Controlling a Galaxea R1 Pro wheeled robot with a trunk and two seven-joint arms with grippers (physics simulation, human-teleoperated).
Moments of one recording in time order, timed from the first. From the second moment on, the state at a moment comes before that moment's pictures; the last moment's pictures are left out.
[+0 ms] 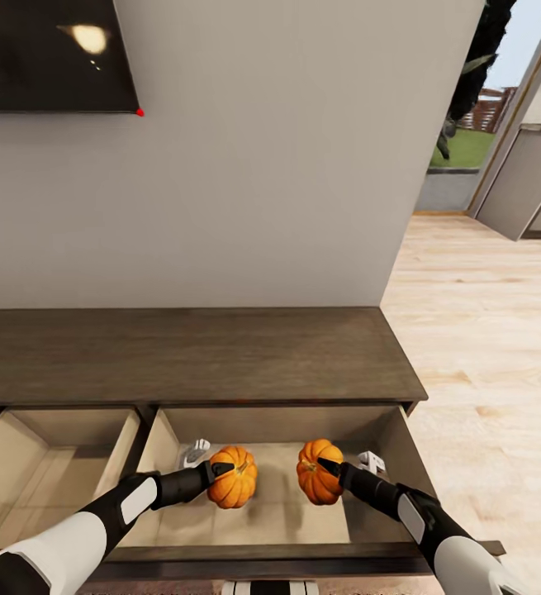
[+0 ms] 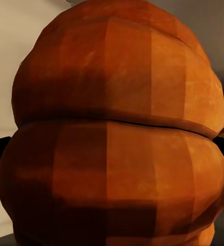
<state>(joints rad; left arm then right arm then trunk) -0.74 0.10 -0.58 -0.23 1.04 0.40 -0.55 -0.65 -0.02 -0.49 -0.30 0.02 0.27 0.76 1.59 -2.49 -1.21</state>
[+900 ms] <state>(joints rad) -0.75 0.01 -0.58 -0.31 1.03 0.41 -0.27 -0.66 0.01 -0.49 -0.32 0.03 0.21 0.57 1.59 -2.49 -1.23</state>
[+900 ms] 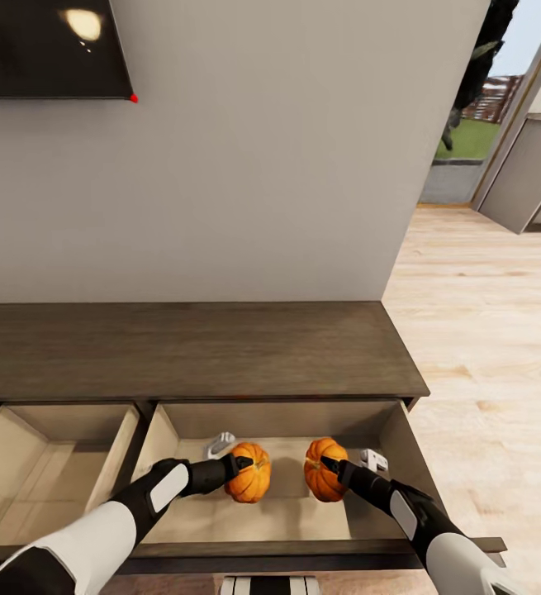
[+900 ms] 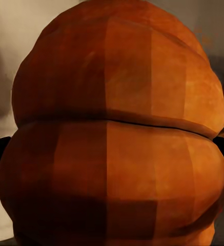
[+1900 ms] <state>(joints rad) -0.76 0.00 -0.58 -0.29 1.04 0.35 -0.24 -0.66 0.04 -0.40 -0.31 0.04 0.22 0.36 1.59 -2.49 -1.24</state>
